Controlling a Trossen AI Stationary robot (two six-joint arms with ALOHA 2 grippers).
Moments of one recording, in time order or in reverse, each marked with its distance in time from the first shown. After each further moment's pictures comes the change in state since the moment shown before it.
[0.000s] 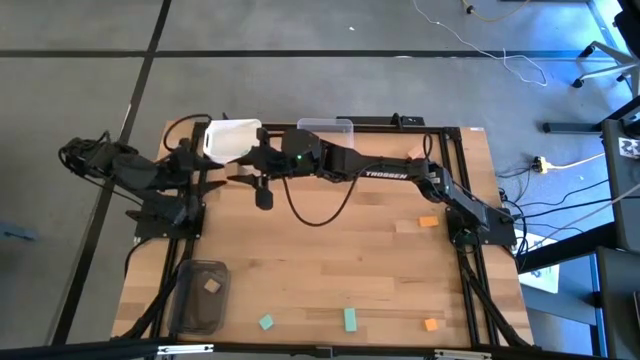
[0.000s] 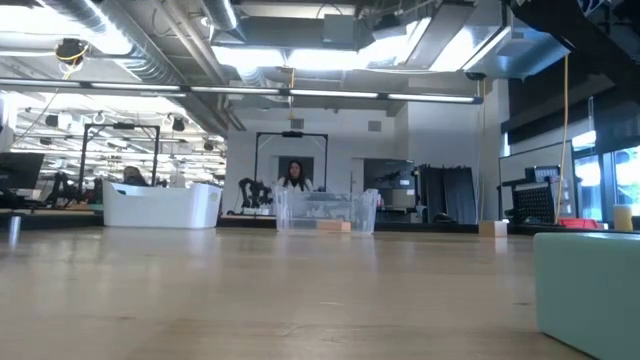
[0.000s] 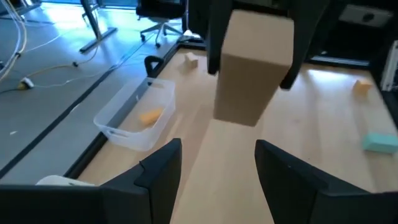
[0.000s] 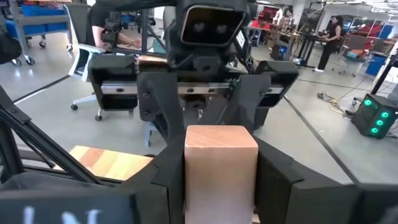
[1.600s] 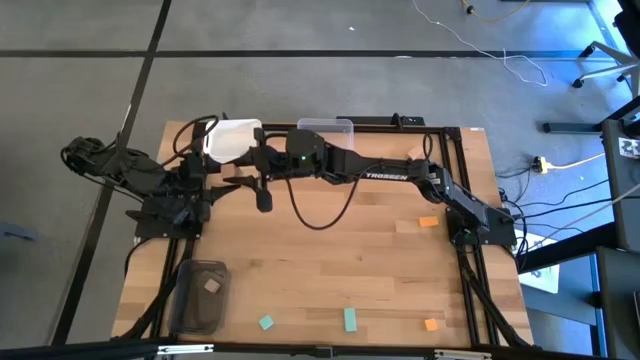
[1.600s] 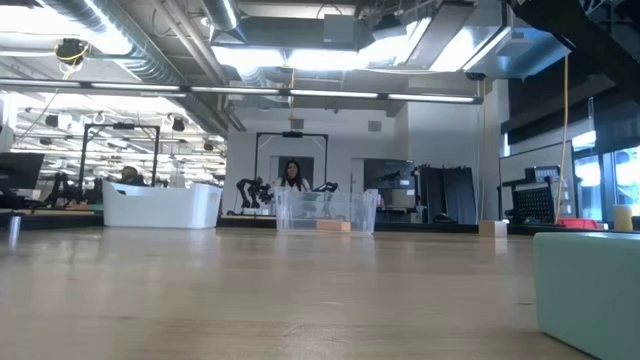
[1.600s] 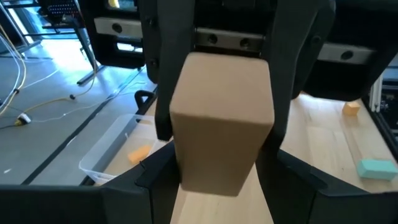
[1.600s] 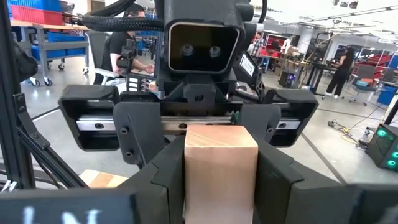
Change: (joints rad) left arm -0.005 0.107 0.000 0.255 -0.019 0.147; right arm 0.009 0.000 0.000 0.104 -0.050 -0.003
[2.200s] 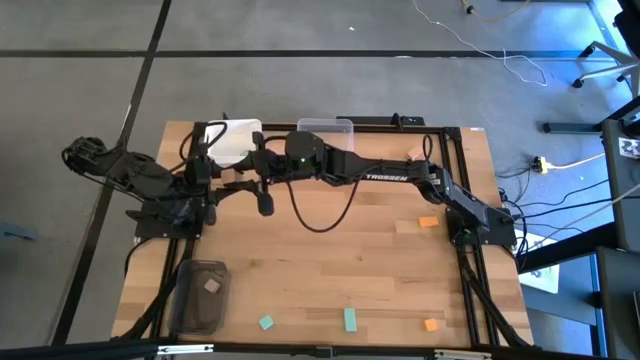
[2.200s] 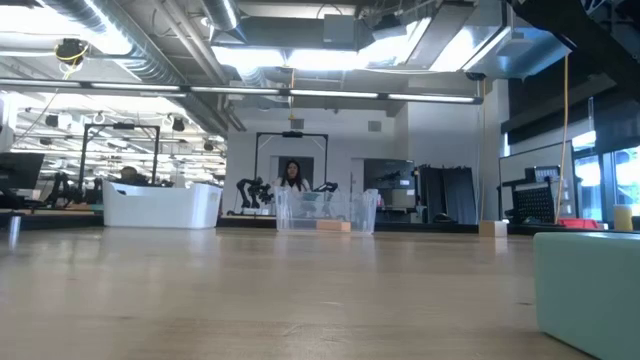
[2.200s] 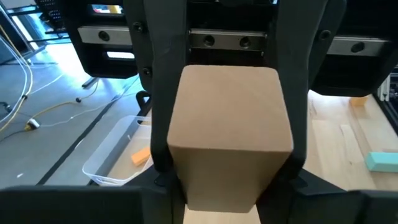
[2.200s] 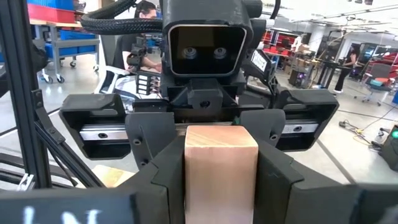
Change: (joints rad) left arm -0.001 0.058 0.000 0.016 -0.015 0.035; right arm 0.006 0.000 0.000 -0.011 -0.029 -0.002
